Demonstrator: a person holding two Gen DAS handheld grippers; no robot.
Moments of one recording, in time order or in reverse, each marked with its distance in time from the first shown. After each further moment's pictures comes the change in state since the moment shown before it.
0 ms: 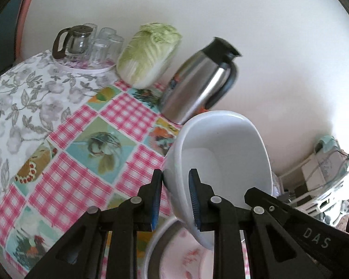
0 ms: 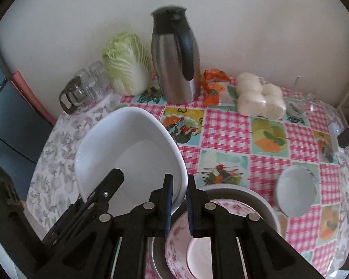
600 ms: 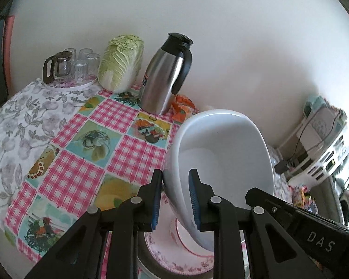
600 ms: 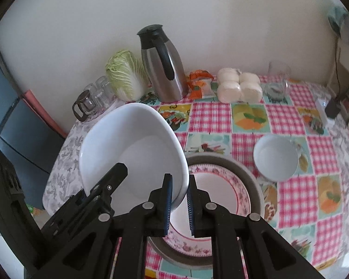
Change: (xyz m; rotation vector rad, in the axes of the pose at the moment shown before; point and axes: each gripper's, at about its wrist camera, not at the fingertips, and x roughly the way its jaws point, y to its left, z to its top) left arm -0.045 -0.062 -0.062 0.213 -0.014 0.032; right arm -0.063 -0.059 -0.071 0.107 -0.072 0.094
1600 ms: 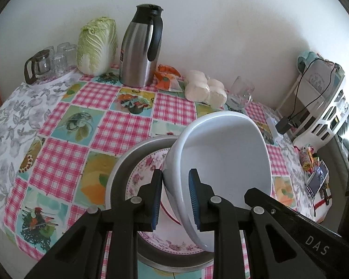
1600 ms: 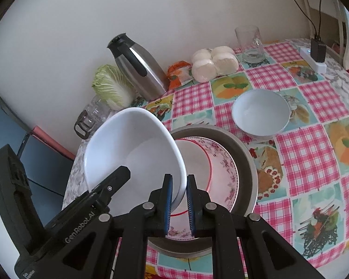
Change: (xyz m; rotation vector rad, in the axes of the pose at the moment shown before) left arm 0.028 -0.035 -0.039 0.154 0.133 0.014; right arm 0.011 -0.073 -0.057 0.223 -0.050 0.121
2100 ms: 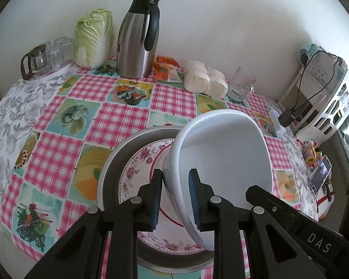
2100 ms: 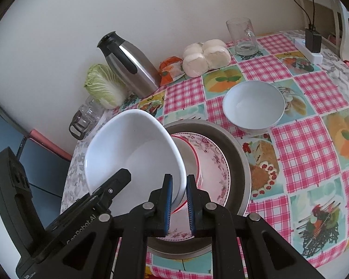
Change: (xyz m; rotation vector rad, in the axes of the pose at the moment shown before) left arm 0.014 -0.007 -0.003 0.007 0.041 0.011; right arm 0.008 -0.013 -0.001 0.035 0.016 -0.014
